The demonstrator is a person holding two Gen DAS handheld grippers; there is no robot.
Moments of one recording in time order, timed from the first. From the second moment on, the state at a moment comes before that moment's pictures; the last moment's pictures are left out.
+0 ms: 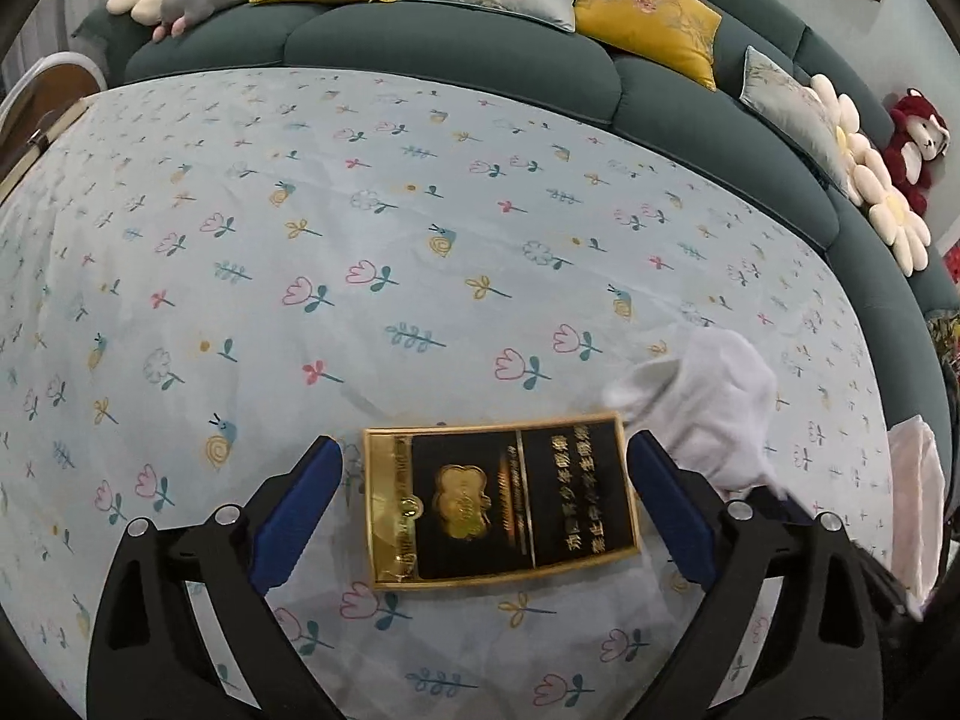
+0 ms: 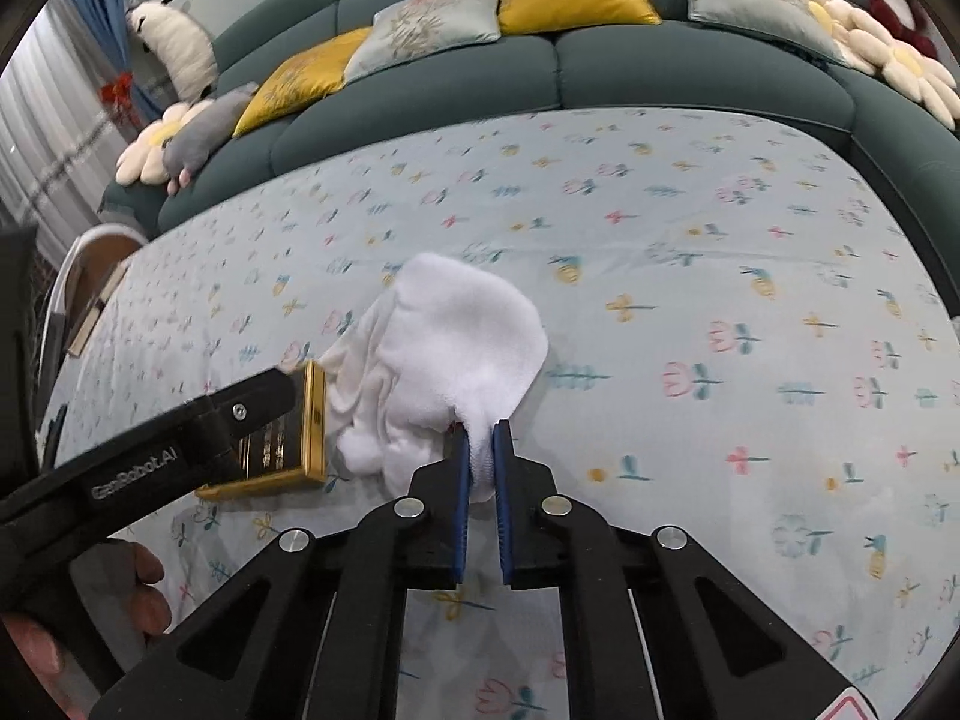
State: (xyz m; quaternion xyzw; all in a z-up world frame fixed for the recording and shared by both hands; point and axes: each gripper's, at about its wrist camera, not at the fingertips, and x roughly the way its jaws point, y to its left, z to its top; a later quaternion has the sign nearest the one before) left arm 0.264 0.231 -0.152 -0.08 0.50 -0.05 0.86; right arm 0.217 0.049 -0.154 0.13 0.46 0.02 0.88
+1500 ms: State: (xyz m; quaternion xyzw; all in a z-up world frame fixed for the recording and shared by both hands) left arm 0.223 0.116 -0.164 0.05 0.49 -0.13 0.86; right arm 0.155 -0.054 -0.114 0.16 0.41 -0.01 0.90
